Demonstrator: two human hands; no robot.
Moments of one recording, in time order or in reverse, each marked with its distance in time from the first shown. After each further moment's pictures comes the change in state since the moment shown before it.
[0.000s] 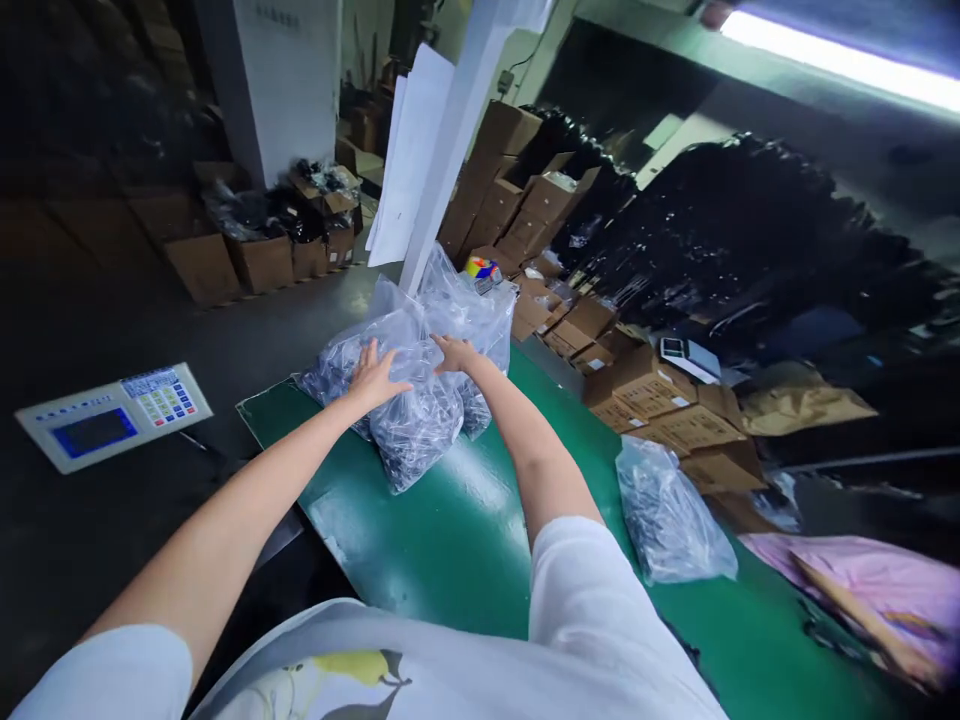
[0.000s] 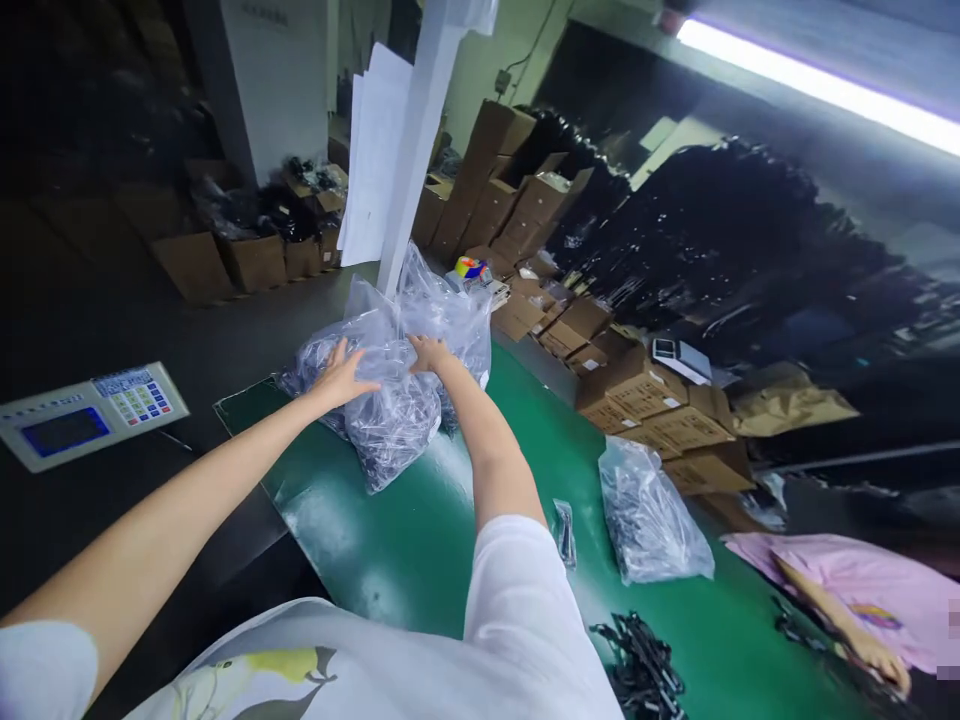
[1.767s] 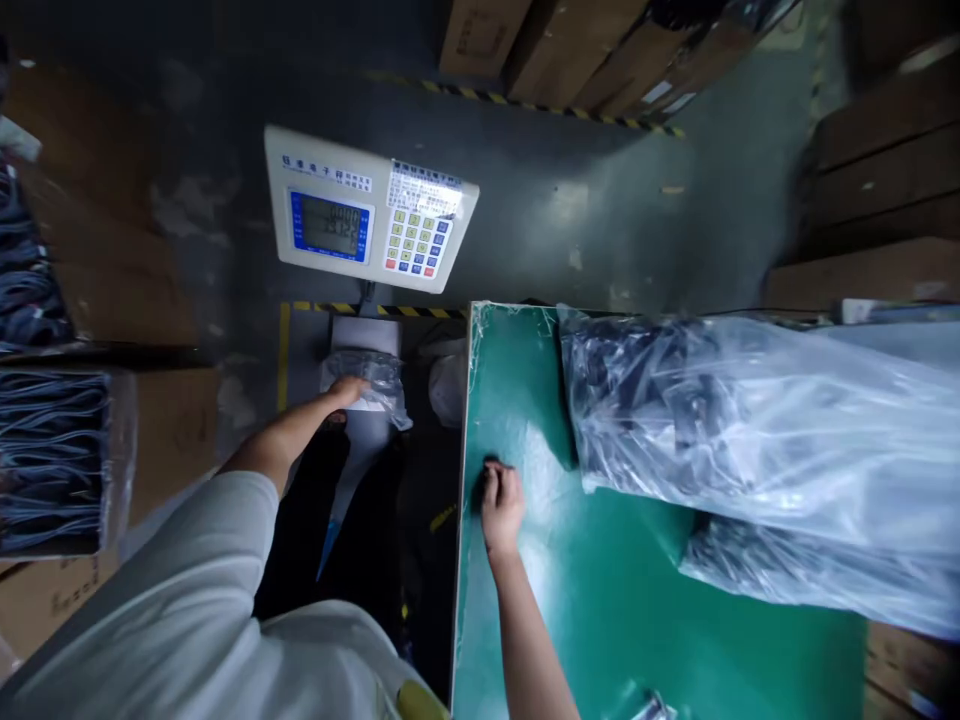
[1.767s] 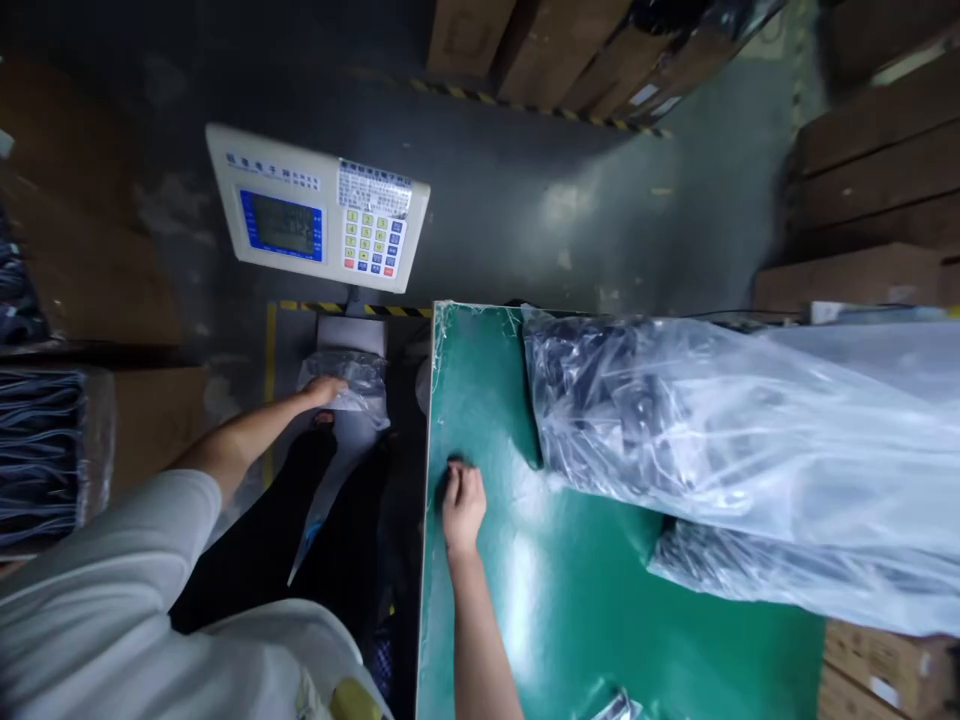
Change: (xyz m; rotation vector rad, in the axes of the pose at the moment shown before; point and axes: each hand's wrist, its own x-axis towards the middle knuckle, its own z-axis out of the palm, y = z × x) left_hand -0.213 -0.578 0.229 -0.205 -0.420 -0.633; right_hand -0.087 -0.285 0.345 0.536 0.293 -0.286
